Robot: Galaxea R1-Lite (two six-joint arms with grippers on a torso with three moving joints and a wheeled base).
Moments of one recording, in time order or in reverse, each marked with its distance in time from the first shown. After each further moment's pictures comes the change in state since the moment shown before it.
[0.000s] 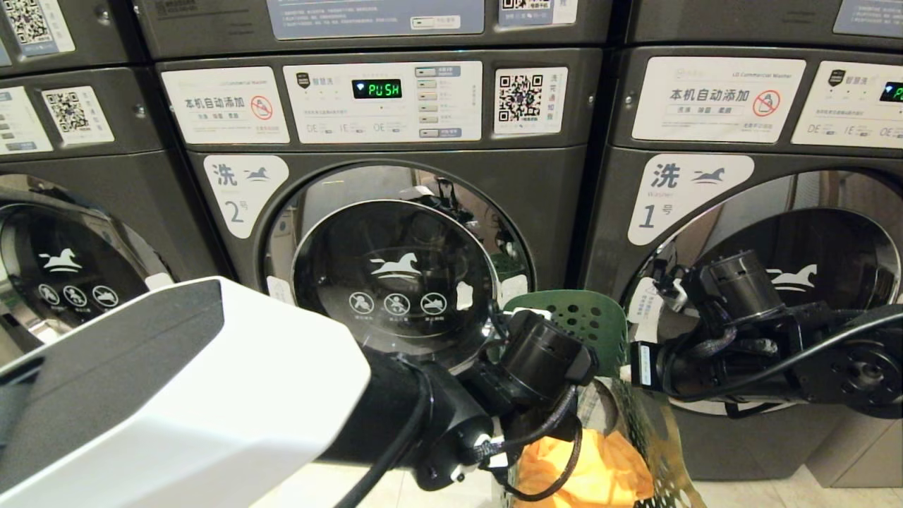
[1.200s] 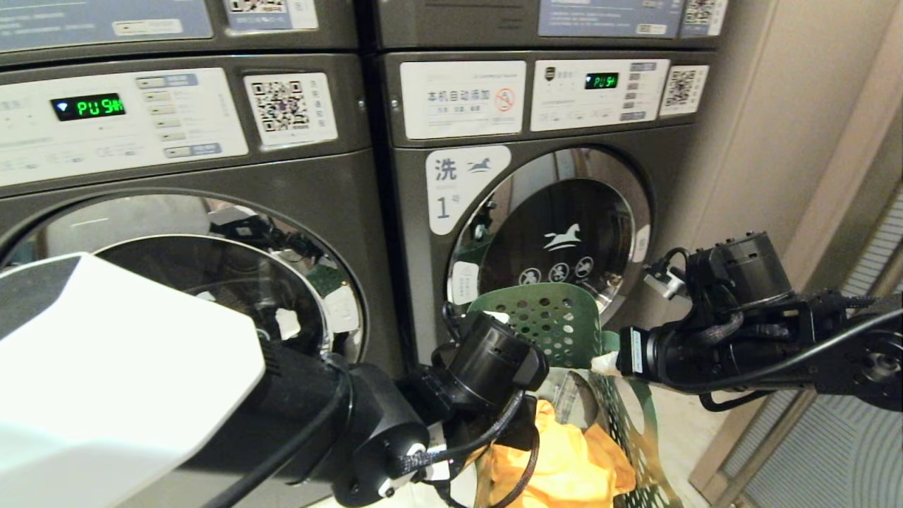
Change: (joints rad) left arm 0.037 -0.147 0.205 -0.010 0.002 -0.009; right arm 0.020 -0.027 -0.040 -0.010 0.245 0.060
